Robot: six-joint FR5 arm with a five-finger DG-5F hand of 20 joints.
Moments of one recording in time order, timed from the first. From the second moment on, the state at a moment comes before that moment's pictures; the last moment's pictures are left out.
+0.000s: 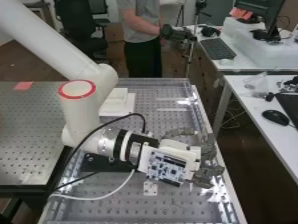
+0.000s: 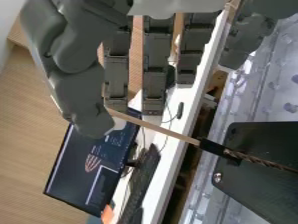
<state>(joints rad) 1.35 -2.32 -1.51 -2.54 -1.54 0.37</state>
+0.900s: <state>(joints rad) 1.34 -2.32 -1.50 -2.55 -1.52 0.36</state>
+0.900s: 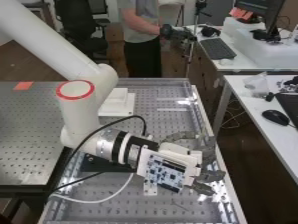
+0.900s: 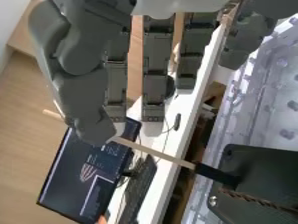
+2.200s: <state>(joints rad) 1.35 -2.33 -1.47 -2.58 -1.51 0.37</state>
